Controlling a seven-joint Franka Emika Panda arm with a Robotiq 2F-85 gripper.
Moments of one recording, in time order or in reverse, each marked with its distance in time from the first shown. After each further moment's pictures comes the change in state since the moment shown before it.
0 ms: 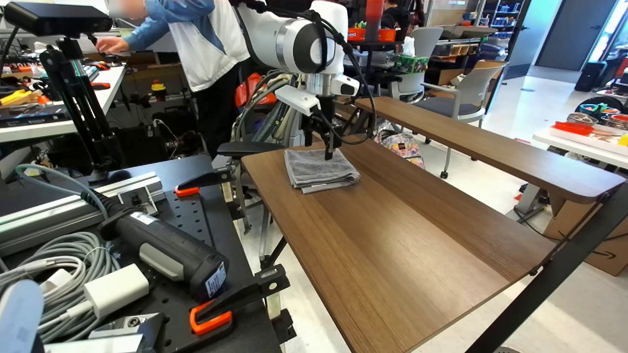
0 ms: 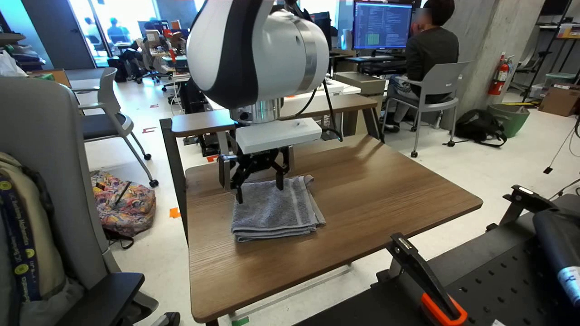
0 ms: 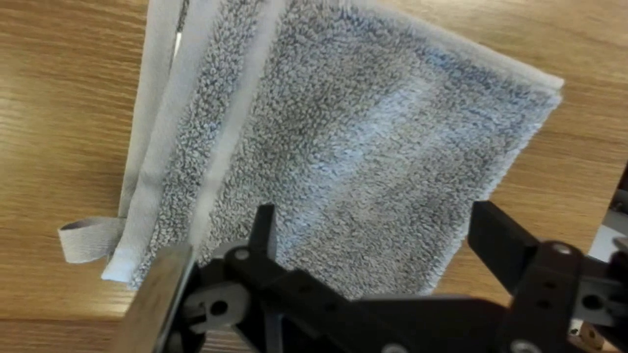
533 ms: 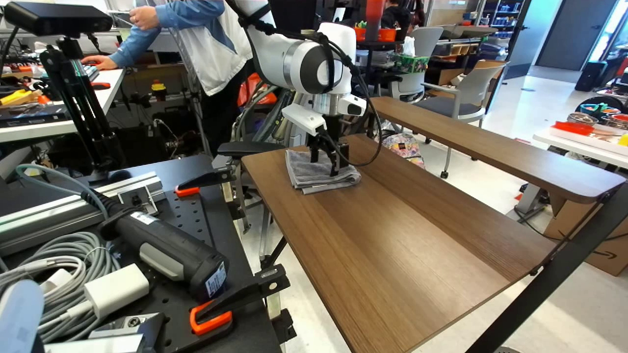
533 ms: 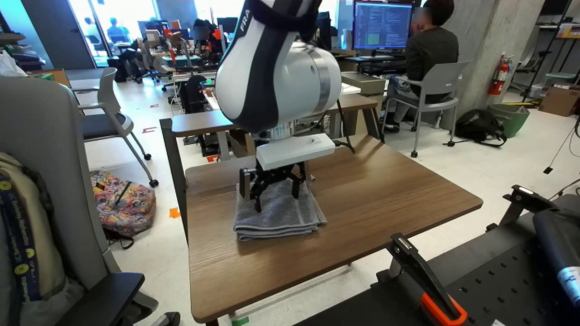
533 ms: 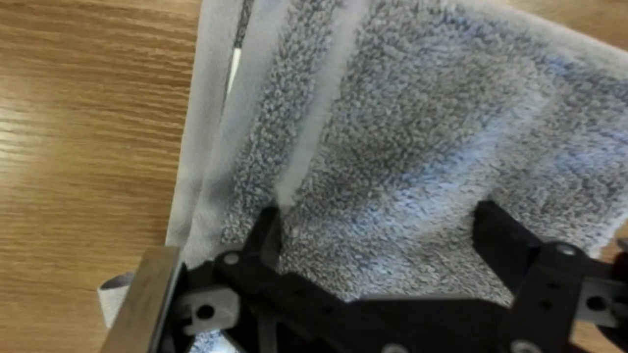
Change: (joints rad) arm -0.016 0.072 -0.034 0.027 0.000 0.018 0.005
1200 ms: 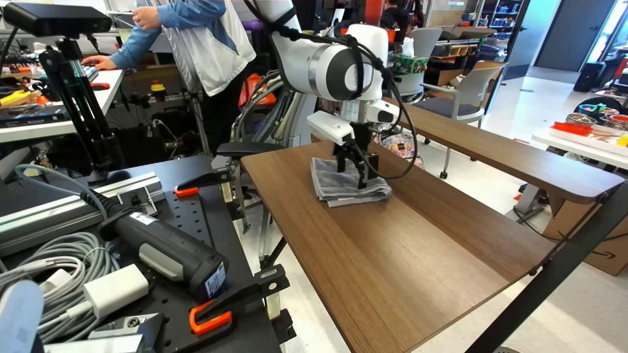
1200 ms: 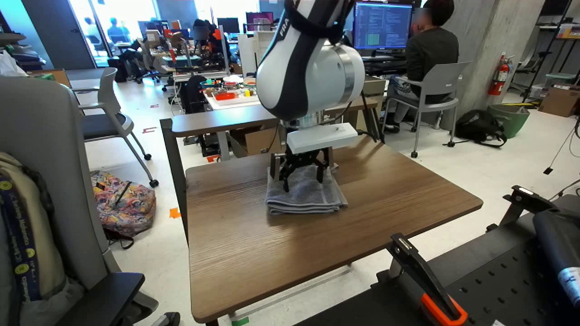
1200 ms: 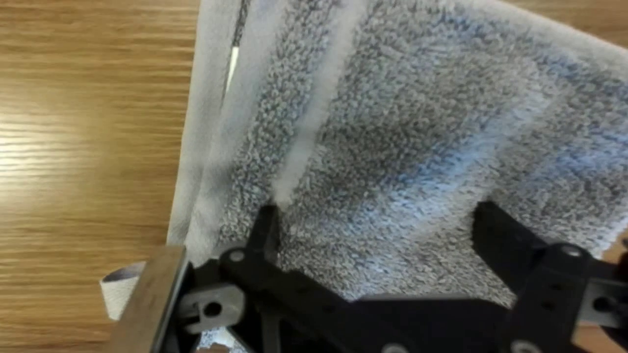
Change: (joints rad) arm -0.079 0.026 -0.051 0.058 0.000 -0.014 0.000
